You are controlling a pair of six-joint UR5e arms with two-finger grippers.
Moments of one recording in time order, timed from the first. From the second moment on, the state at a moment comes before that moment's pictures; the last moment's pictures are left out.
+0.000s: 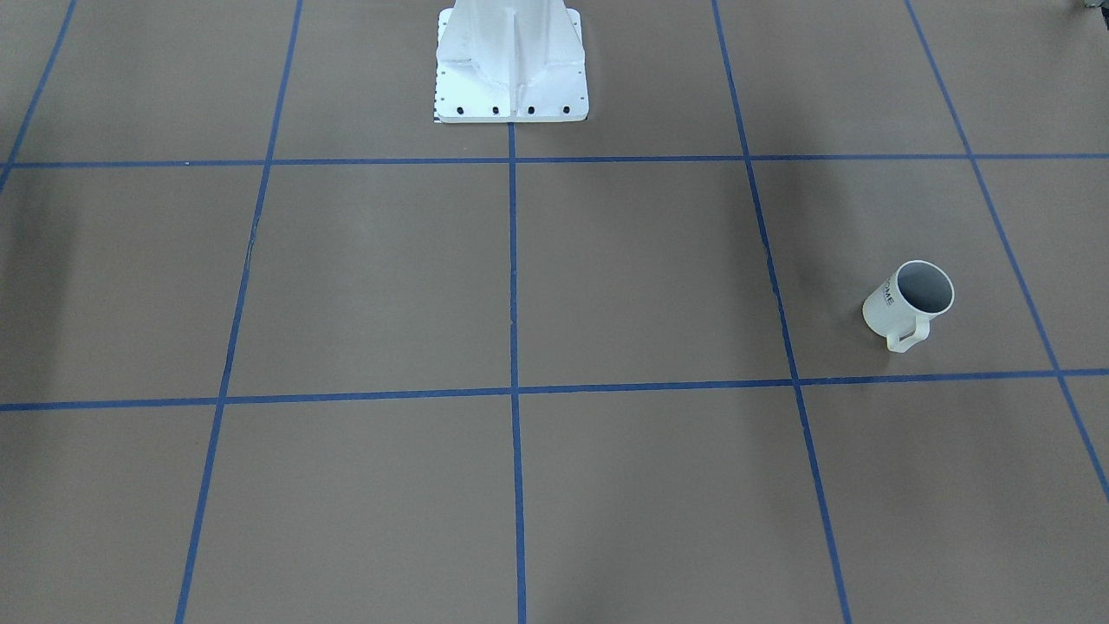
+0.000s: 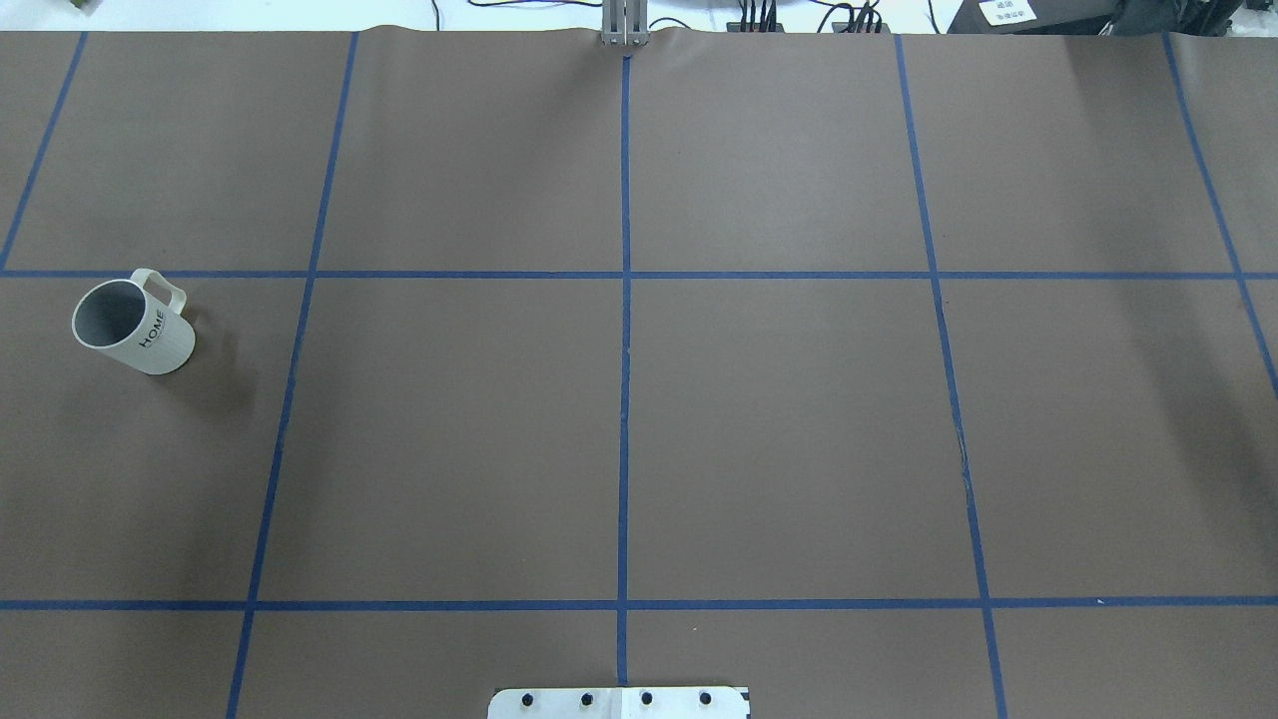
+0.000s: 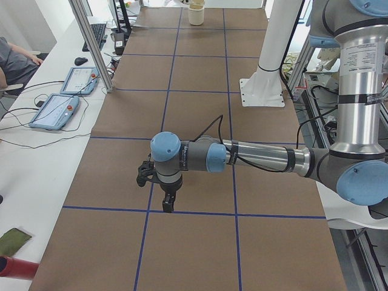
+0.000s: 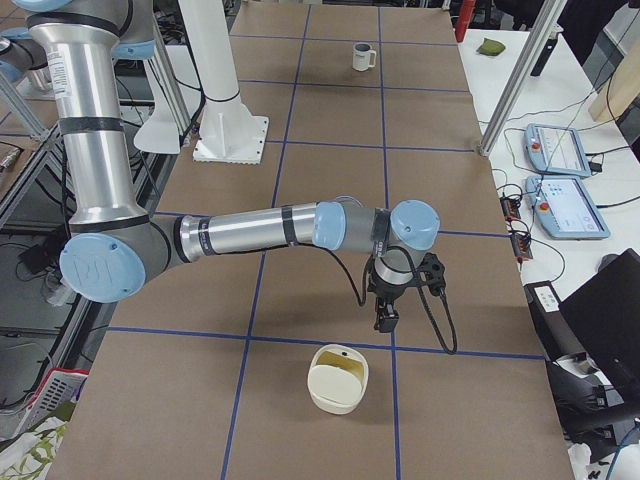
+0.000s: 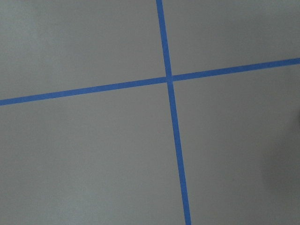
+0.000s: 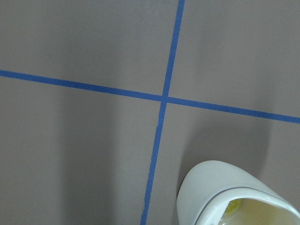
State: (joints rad) left arm -1.56 -1.50 -1.75 -1.51 -2.31 0.10; right arm 1.57 -1.46 1.63 -1.84 2.29 -0.21
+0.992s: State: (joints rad) left arm -1.56 -1.49 -1.76 -1.52 -2.37 0.10; right arm 1.56 -1.54 1.63 -1.70 2.29 -0.21
